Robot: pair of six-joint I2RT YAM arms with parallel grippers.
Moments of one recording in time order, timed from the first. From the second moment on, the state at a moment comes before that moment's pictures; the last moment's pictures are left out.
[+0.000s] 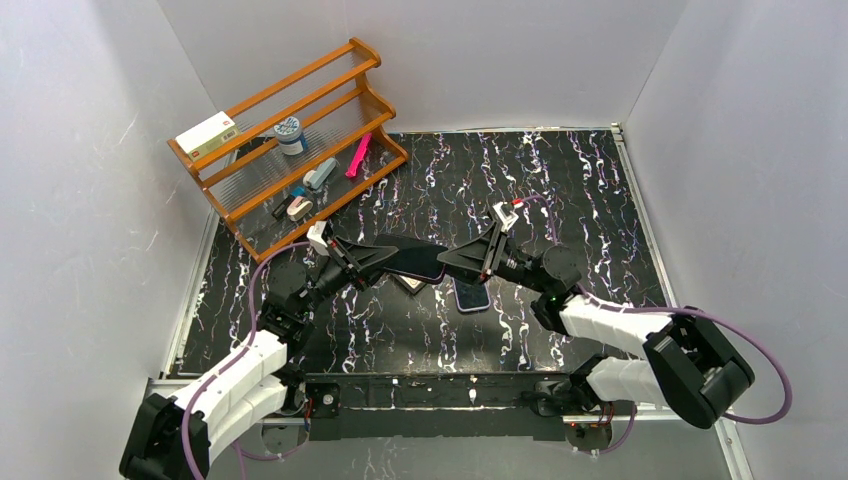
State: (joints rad) left arm -0.46 0.81 0.27 0.65 0.43 -1.78; right arm 0.69 1.23 0.40 1.15 -0.59 1.58
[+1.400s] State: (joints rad) left arm -0.46 0.92 0.58 0.28 0.83 -1.18; right arm 0.67 0.87 0.58 0.31 -0.68 0.97
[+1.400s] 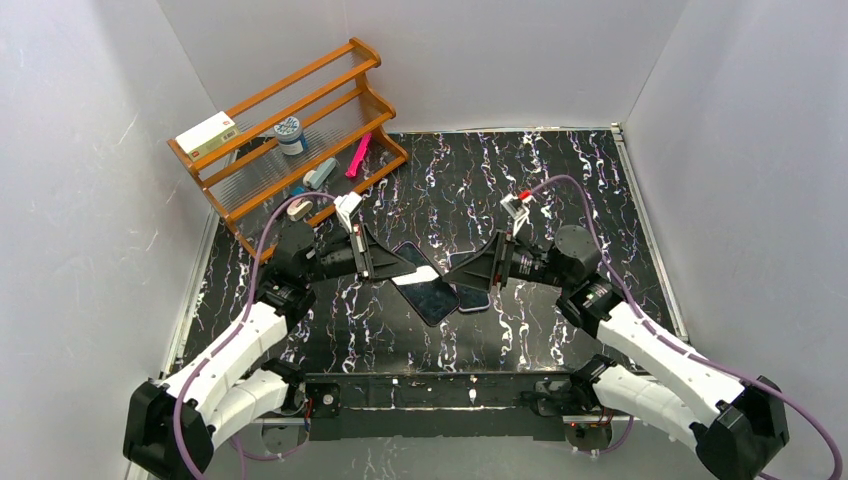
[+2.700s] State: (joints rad) left arm -0.43 0.95 0.67 -0.10 0.80 -0.96; right arm 0.74 1.27 0.69 0.49 -0.80 1.04
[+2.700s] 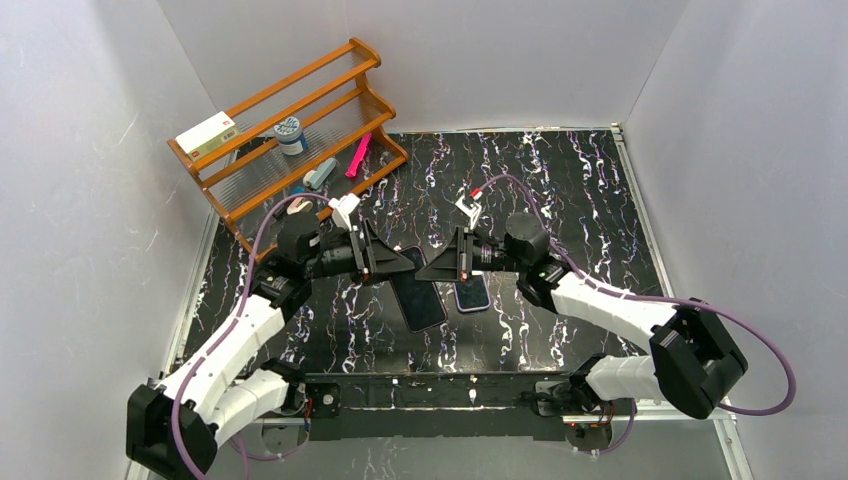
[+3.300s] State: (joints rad) left arm -0.42 0.81 0.57 0.21 0.77 -1.26; right arm 0.65 1.24 0.53 0.85 -0.50 1.52
